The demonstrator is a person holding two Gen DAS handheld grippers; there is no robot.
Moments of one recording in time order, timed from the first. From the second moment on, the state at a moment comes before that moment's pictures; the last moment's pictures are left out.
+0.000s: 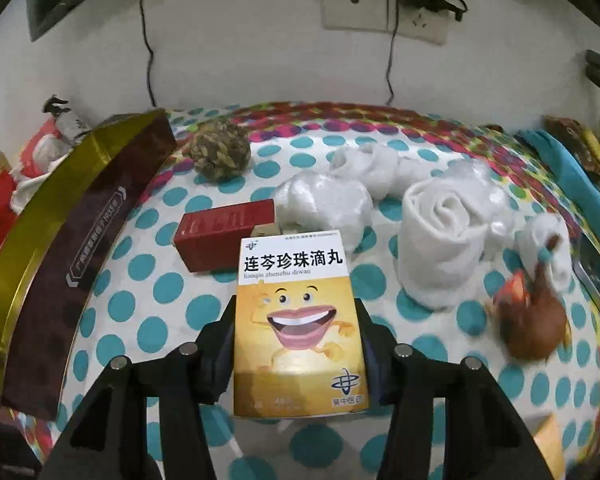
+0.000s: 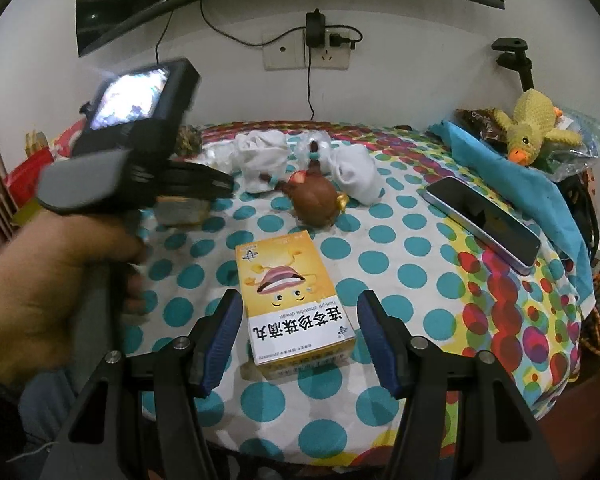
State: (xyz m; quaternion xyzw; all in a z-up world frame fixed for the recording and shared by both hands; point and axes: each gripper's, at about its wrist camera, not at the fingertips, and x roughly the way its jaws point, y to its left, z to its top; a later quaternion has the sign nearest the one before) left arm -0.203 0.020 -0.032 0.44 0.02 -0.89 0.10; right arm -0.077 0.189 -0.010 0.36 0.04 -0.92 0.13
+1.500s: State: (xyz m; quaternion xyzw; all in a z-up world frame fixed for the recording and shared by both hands) left arm -0.113 -0.211 0.018 0.36 0.07 -0.91 0.18; right arm -0.071 0.110 0.011 0.34 0.06 -0.91 0.22
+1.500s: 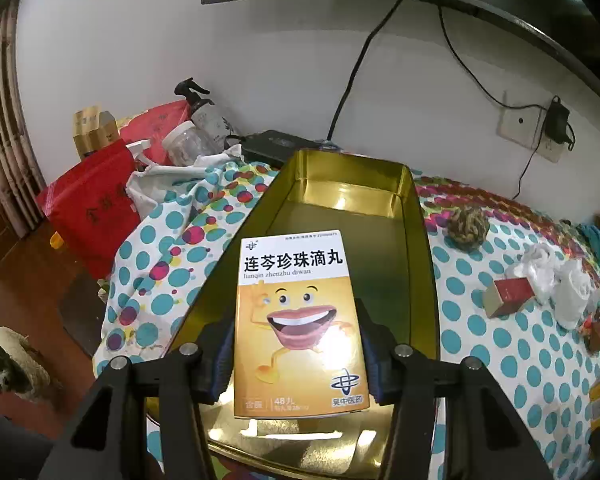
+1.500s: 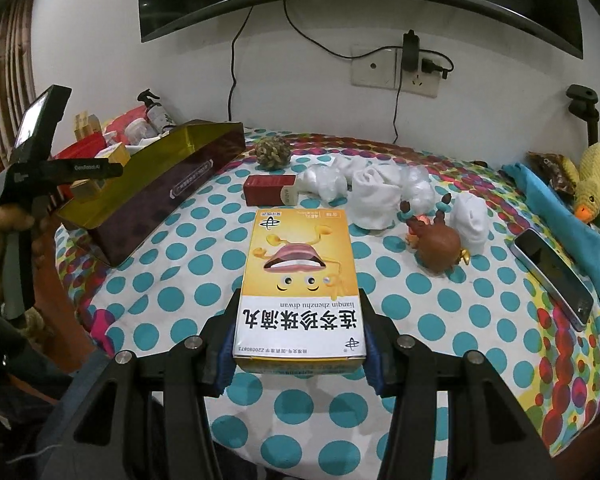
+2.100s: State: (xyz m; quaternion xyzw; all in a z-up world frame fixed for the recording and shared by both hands) left arm -0.097 -0.208 0.010 0.35 0.08 -0.92 0.17; right arm -0.082 0.033 0.033 0.33 0.08 -0.90 0.27
